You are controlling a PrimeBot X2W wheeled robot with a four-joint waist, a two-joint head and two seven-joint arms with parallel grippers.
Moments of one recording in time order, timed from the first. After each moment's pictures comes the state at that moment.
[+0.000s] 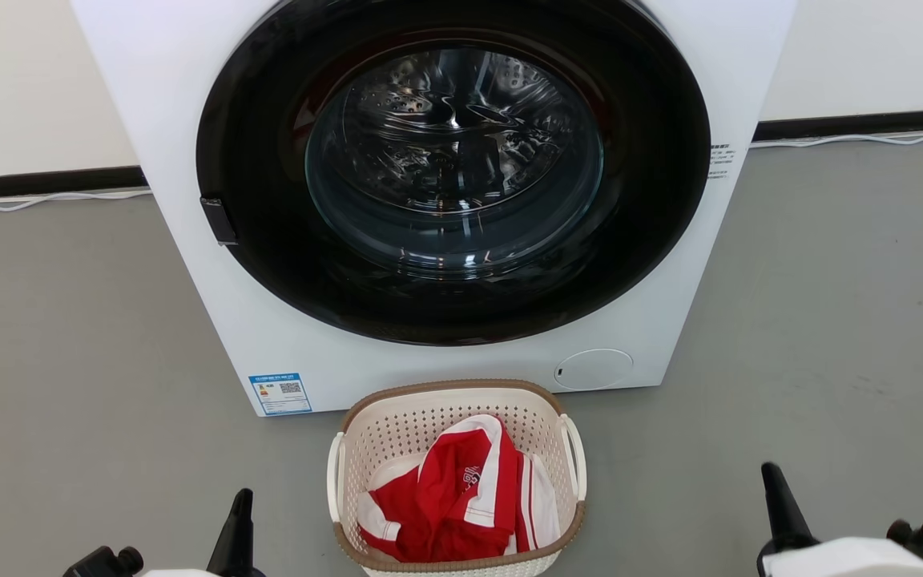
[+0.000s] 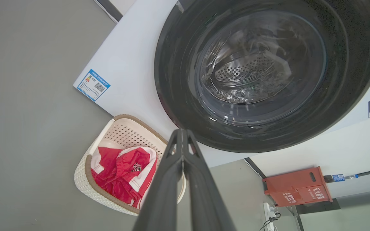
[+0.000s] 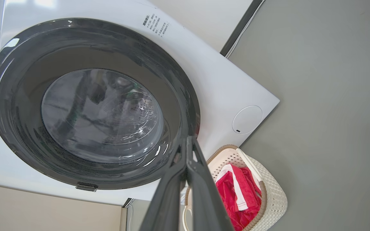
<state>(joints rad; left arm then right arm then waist) 0.10 0.06 -0.04 0.20 -0.98 -0.02 -0.08 0.03 -0.05 -0.05 0.34 1.01 0.12 -0.06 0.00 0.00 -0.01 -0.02</state>
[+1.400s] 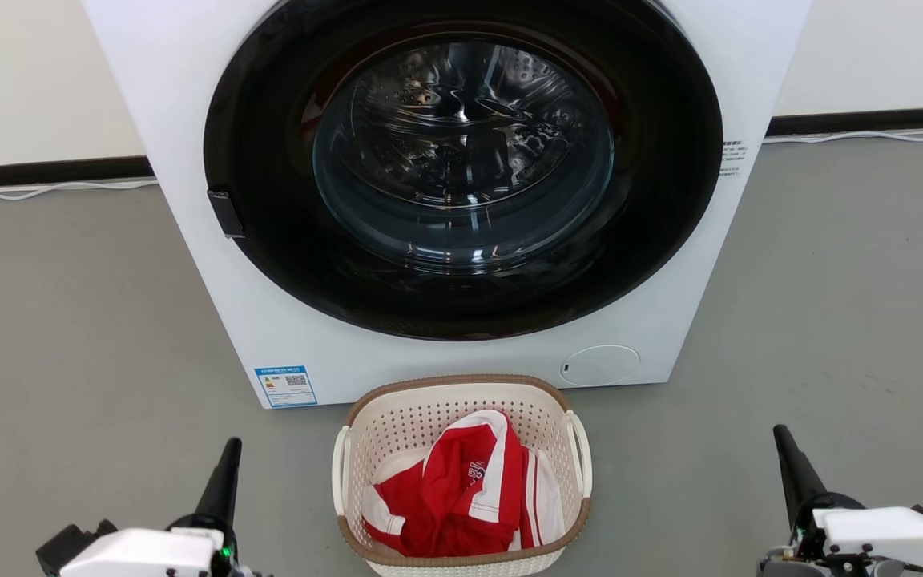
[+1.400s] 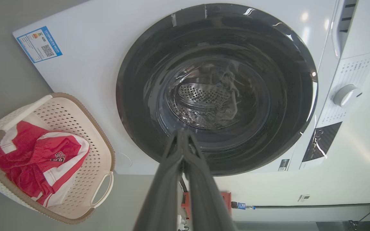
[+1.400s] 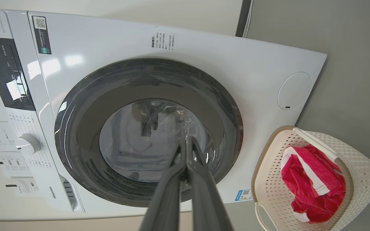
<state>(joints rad) 0.00 0.07 0.02 0.25 -1.45 -0.09 0.04 -0.03 -0.05 -0.11 0.30 1.44 0.12 0.06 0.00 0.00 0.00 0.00</state>
